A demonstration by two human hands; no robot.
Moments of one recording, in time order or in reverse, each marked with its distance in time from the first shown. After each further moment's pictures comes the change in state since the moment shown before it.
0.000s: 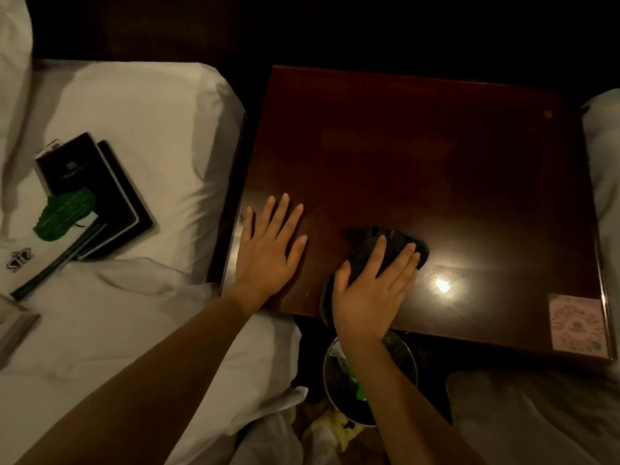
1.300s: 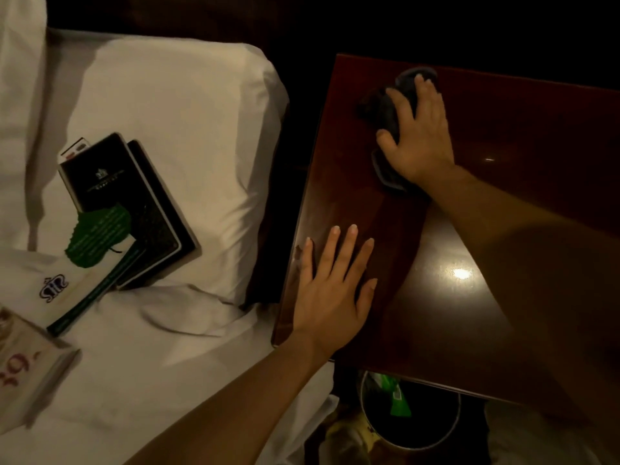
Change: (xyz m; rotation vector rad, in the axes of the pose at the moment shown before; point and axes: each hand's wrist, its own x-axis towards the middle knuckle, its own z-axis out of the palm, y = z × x) left_hand 0.001 -0.004 0.002 -0.064 -0.047 0.002; right_hand 0.248 -0.118 0.049 -0.070 -0.252 -0.643
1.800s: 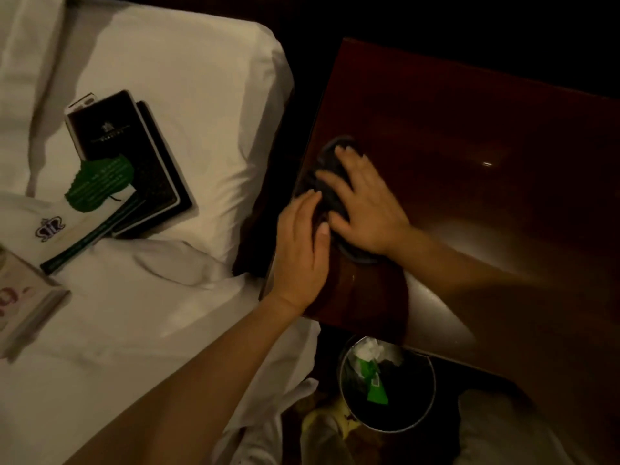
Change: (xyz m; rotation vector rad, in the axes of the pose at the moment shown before) left_hand -0.006 -0.006 -0.027 -0.641 0.384 -0.222; right_hand -0.115 -0.060 0.019 -0.011 -0.127 -0.463
